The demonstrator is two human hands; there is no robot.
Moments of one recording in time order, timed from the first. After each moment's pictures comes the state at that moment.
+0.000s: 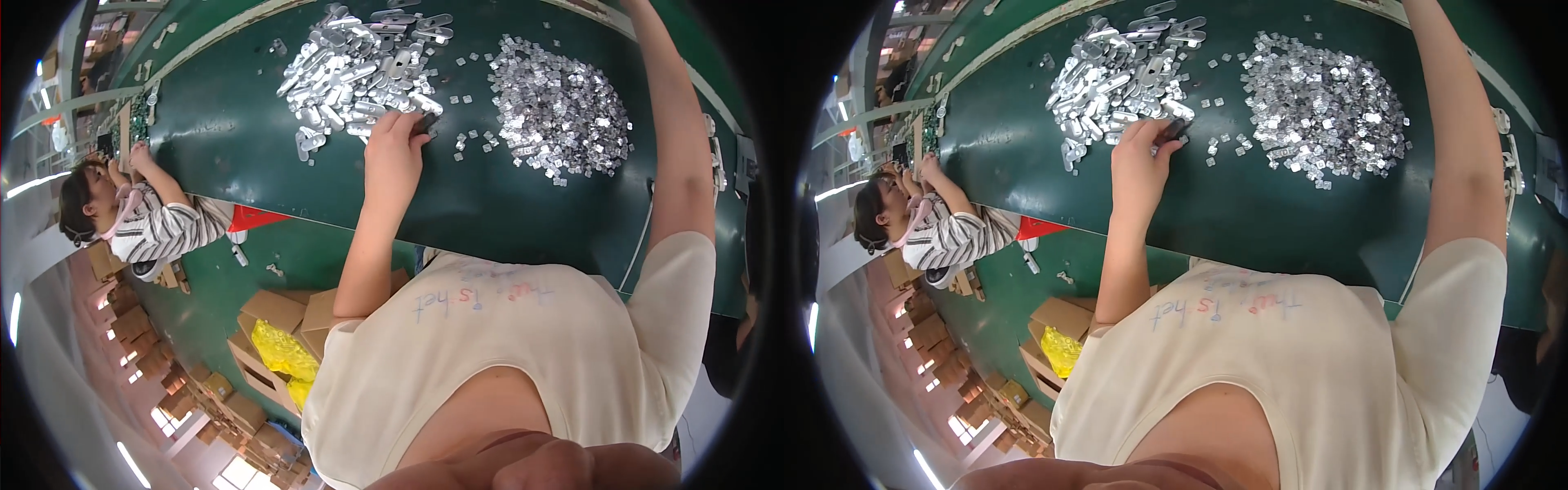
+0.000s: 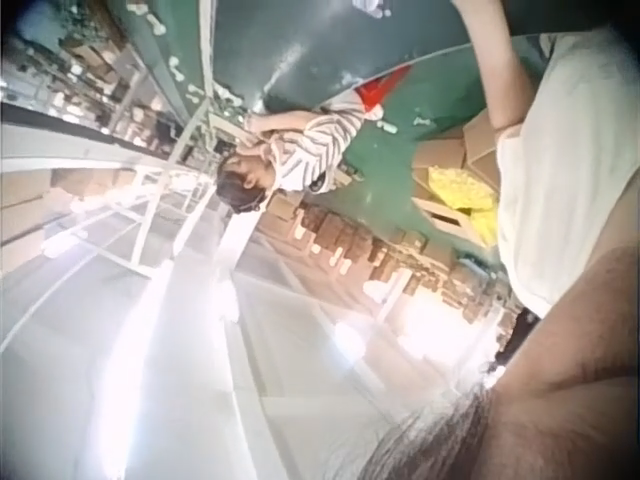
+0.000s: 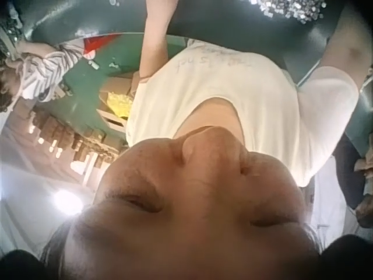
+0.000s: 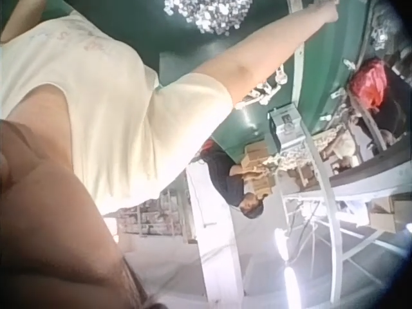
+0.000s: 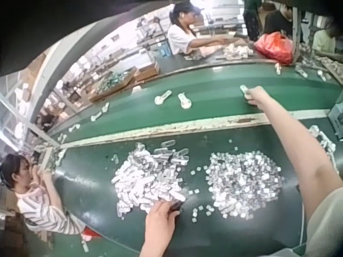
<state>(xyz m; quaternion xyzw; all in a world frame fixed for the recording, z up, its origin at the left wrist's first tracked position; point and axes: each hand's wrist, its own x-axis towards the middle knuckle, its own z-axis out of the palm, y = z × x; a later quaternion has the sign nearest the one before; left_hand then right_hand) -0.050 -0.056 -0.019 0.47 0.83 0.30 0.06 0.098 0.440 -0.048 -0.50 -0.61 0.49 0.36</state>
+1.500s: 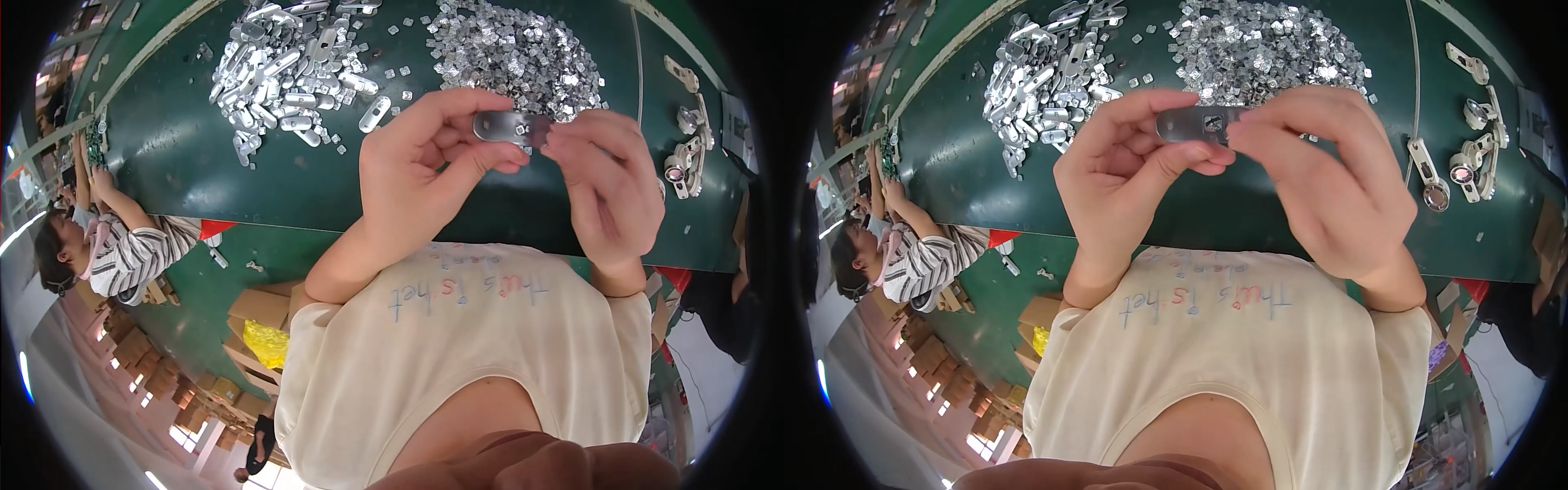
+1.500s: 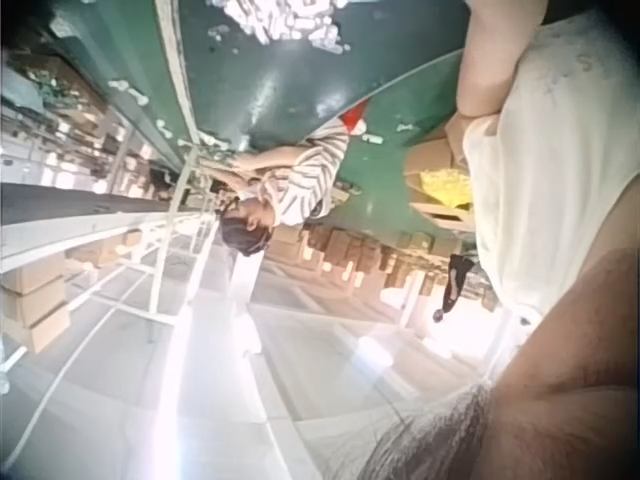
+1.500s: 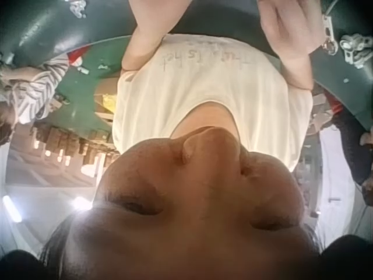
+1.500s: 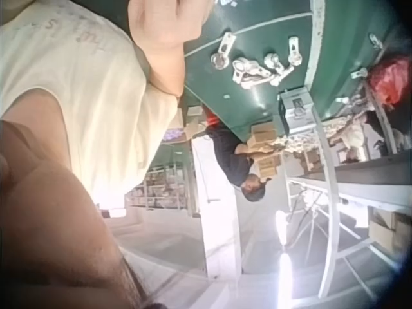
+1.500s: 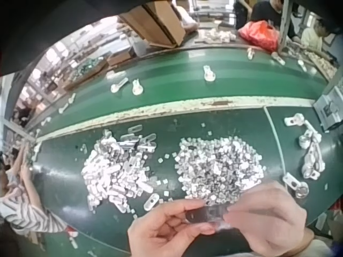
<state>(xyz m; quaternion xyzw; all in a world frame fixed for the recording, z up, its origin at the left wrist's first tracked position) 0.027 -0.021 0.055 0.35 0.52 0.64 0.44 0.175 0.082 0.060 -0.10 -0.87 0.27 0.41</state>
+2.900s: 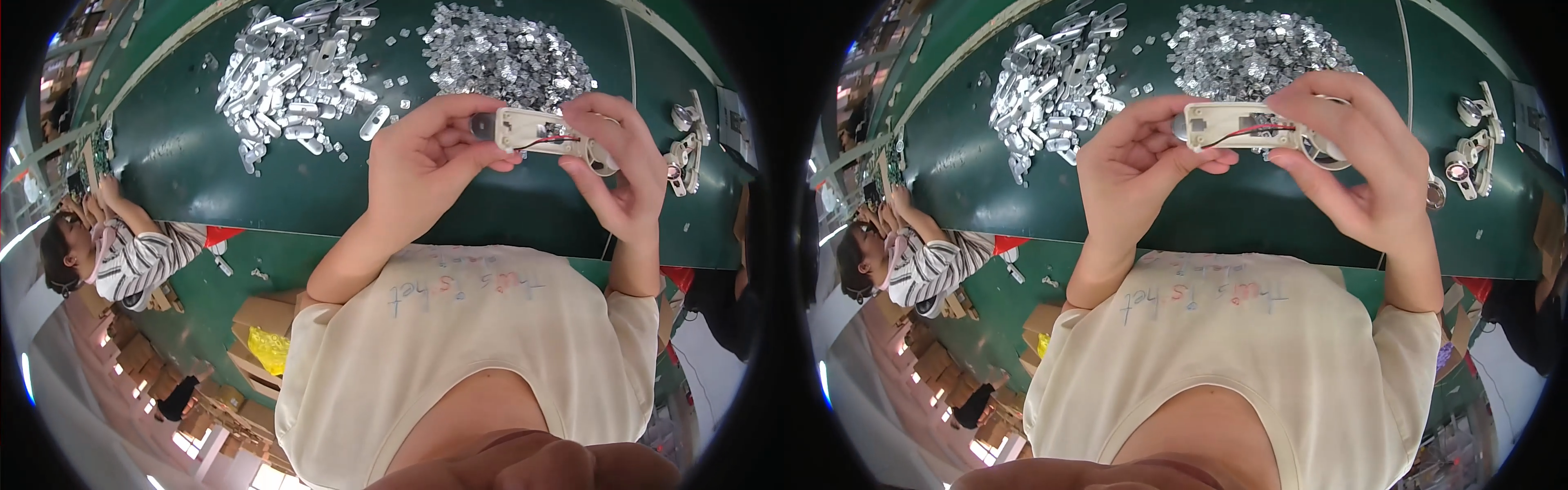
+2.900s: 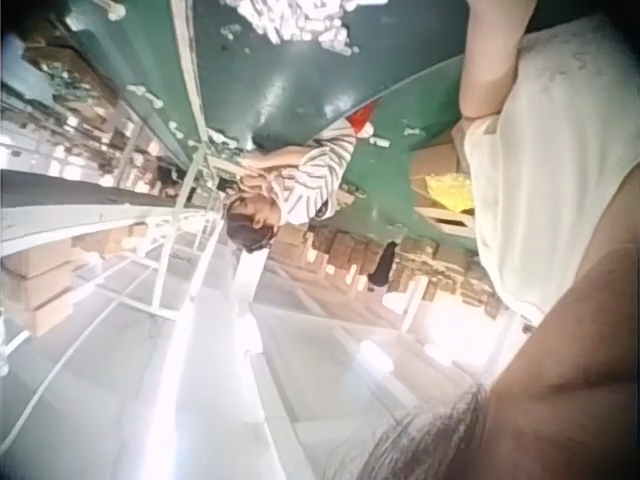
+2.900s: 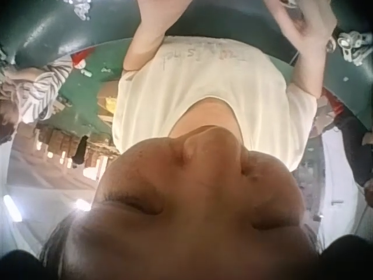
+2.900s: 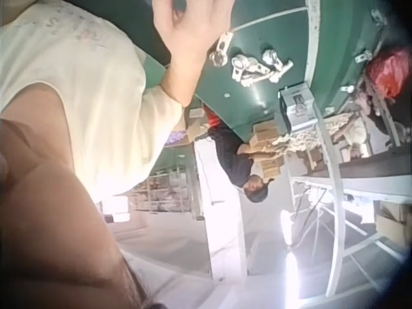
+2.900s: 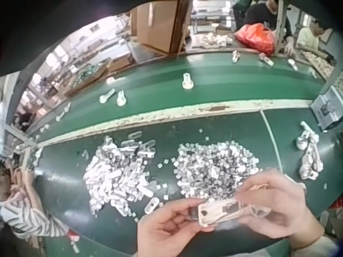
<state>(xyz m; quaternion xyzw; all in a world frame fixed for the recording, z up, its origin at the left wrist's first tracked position) 0.026 -0.007 0.048 0.32 0.50 0.64 0.49 0.195 0.111 0.068 -0.13 -0.88 0.33 0.33</state>
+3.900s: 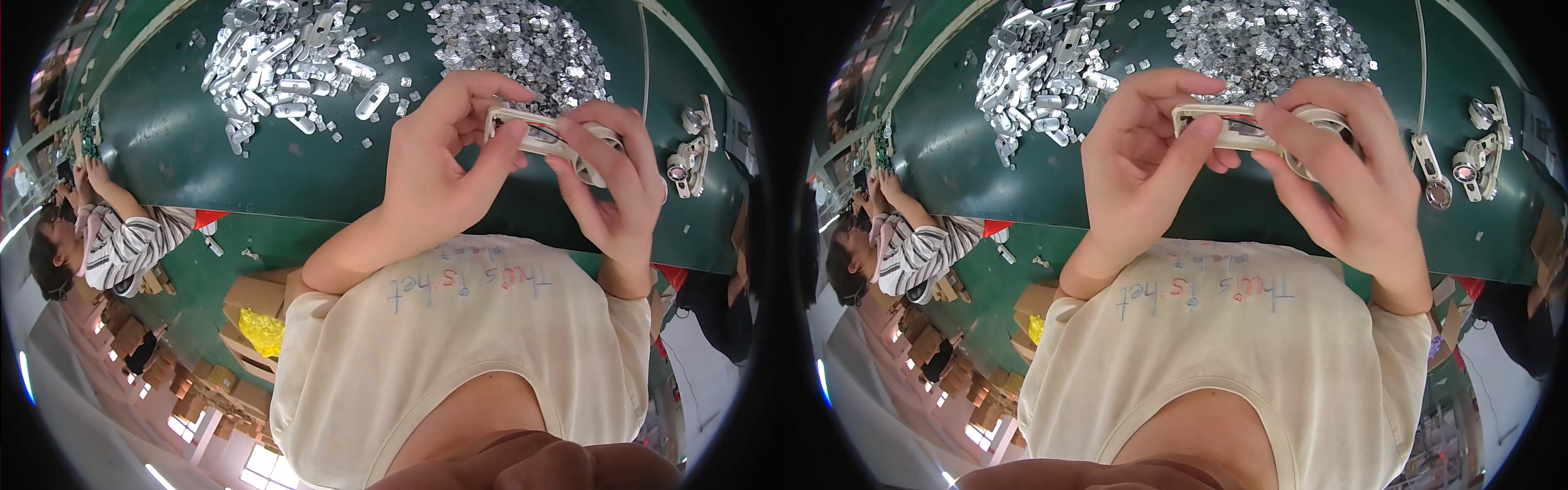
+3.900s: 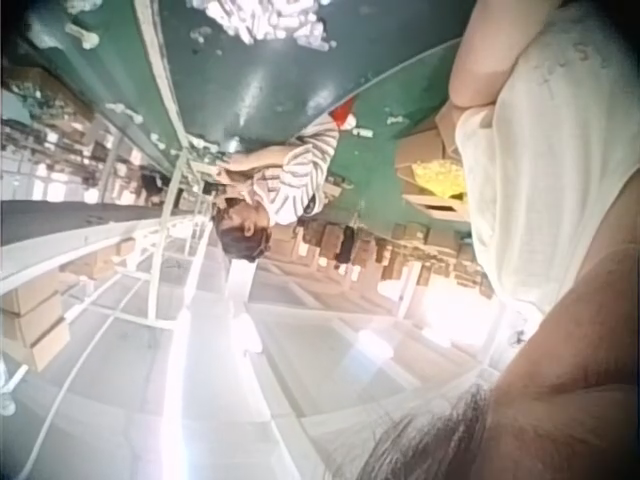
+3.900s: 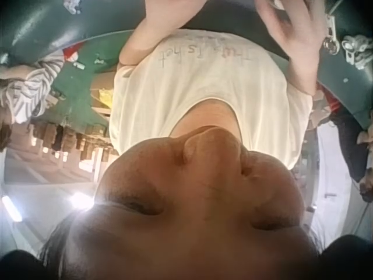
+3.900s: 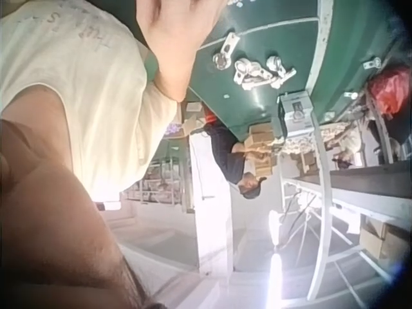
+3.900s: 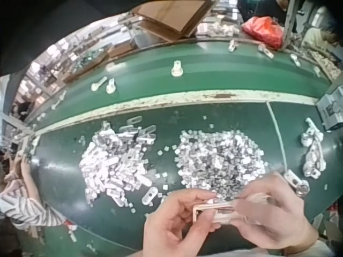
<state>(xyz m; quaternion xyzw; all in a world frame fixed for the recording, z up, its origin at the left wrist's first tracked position) 0.033 -0.010 0.049 0.33 0.52 0.62 0.49 0.183 0.094 0.057 -0.14 -0.89 0.29 0.32</state>
